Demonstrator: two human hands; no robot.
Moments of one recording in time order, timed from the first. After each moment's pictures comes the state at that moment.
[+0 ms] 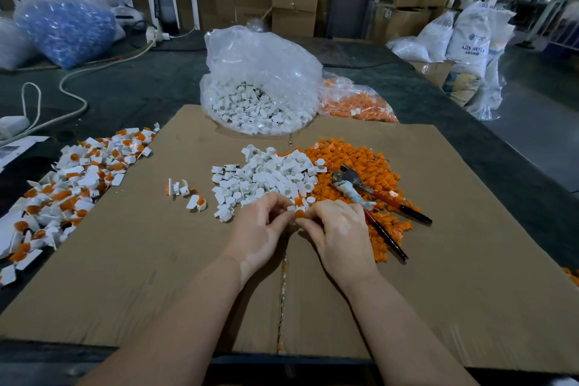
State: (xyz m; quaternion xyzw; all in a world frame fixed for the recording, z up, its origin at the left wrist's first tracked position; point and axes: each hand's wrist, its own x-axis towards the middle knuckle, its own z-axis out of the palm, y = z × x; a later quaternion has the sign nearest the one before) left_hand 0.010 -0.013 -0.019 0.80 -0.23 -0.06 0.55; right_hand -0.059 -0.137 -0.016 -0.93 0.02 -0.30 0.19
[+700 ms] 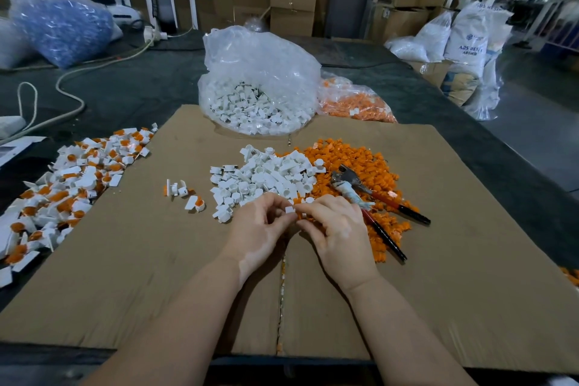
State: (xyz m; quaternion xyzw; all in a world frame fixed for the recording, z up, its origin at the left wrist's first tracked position) left_hand 0.012 -0.013 -0.020 0.80 -0.21 -0.05 0.56; right_hand -0.061 -0.138 -0.010 -0.93 -0.02 -0.32 0.20
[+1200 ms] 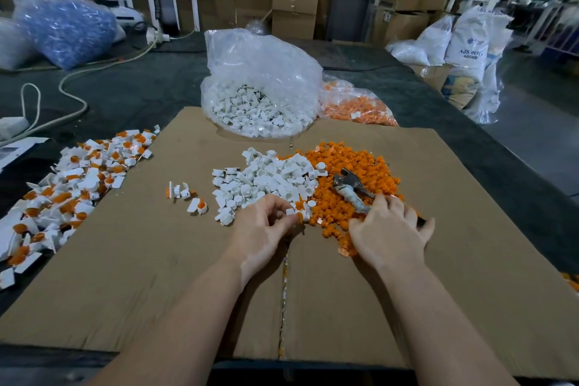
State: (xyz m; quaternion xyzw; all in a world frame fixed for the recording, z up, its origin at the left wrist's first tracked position) left_hand 0.010 -0.012 -0.015 0.79 -0.22 -0.06 0.57; right_hand -0.064 -0.174 0.004 -0.93 0.35 -0.09 0.07
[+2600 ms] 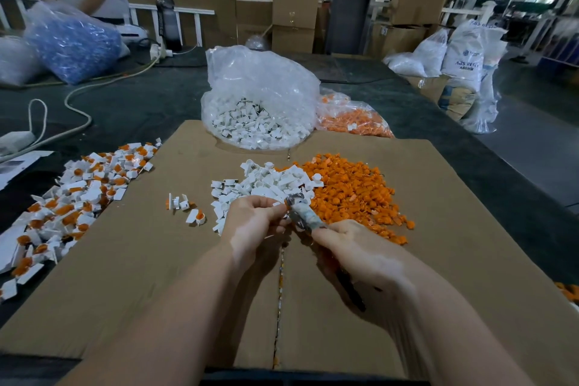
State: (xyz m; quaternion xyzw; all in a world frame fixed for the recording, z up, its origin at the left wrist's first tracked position) left_hand 0.027 -0.023 0.006 0.67 -0.01 -0.19 0.72; right_hand -0.075 -0.148 0.055 -0.89 0.15 0.12 0.42
